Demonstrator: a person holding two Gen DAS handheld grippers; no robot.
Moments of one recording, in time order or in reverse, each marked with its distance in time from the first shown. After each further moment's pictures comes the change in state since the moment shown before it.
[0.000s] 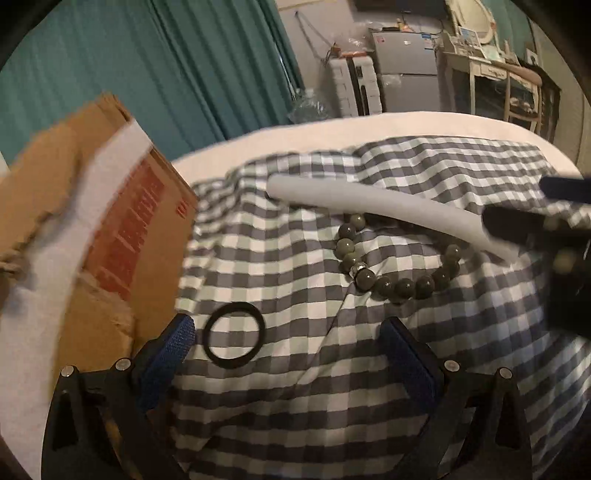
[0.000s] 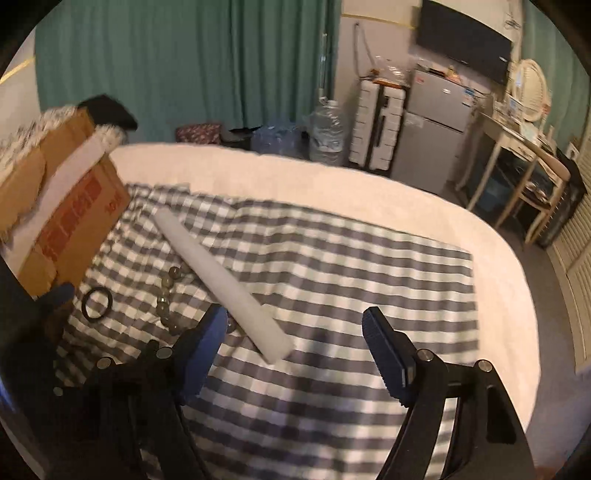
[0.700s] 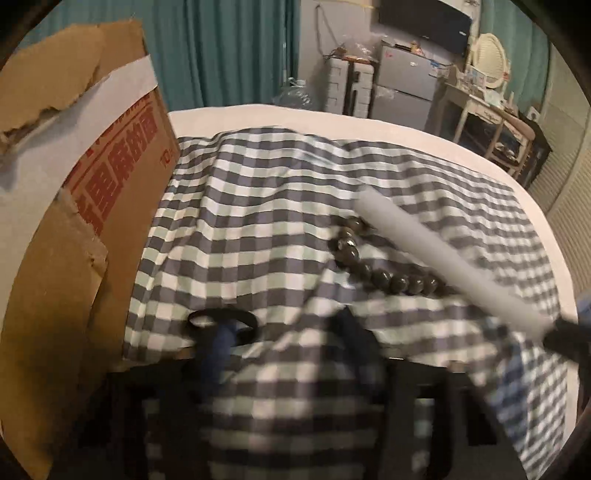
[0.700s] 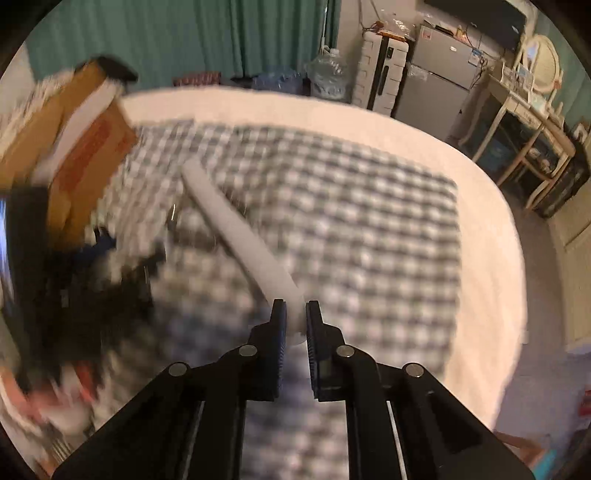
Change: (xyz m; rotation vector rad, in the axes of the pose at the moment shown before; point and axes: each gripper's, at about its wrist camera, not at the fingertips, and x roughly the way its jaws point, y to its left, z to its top) left arm -0.018 0.014 -0.012 -0.141 0.038 -0.213; right arm -0.058 -0.008 -0.052 -0.016 0.241 -0.056
